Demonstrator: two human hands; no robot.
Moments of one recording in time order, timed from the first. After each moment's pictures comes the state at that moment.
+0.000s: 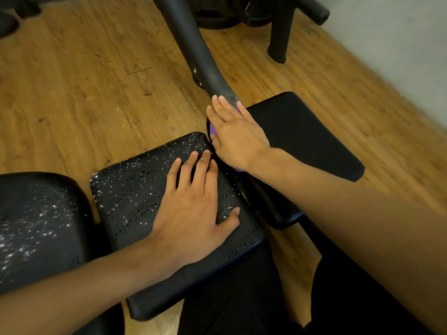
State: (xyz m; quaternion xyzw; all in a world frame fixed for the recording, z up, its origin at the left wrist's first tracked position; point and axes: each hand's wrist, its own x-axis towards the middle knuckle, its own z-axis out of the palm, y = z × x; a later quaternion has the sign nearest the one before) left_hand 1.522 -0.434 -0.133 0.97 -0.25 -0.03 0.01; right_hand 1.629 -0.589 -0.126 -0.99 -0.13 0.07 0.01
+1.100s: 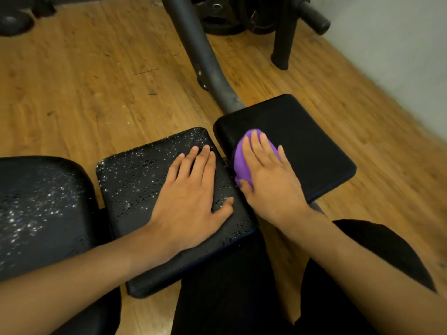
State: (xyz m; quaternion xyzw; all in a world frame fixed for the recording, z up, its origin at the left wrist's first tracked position) left_hand 1.517 -0.433 -0.131 0.97 -0.24 -0.02 0.02; right_hand 1.518 -0.618 -0.116 -0.99 -0.05 0.08 0.04
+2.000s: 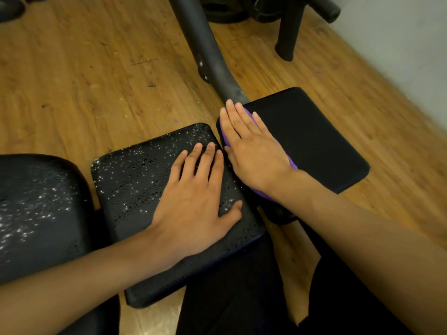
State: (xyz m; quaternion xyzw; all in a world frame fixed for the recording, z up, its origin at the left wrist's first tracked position) left_hand 1.521 -0.438 -0.133 0.97 -0.25 -0.03 0.01; right_hand 1.586 -0.608 -0.138 -0.99 -0.16 0.02 -0.02
